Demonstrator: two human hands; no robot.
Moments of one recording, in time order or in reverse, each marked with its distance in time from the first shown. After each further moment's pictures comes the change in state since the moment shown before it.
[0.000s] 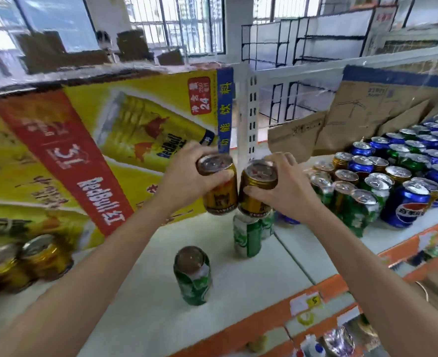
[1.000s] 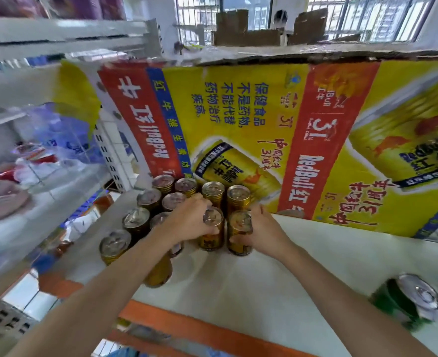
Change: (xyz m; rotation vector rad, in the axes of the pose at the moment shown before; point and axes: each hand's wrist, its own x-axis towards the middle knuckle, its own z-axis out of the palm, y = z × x) left_hand -0.231 -0.250 -0.187 0.425 -0.155 -0.614; right_hand -0.057 -0.226 0.316 0.036 -0.722 -0.341
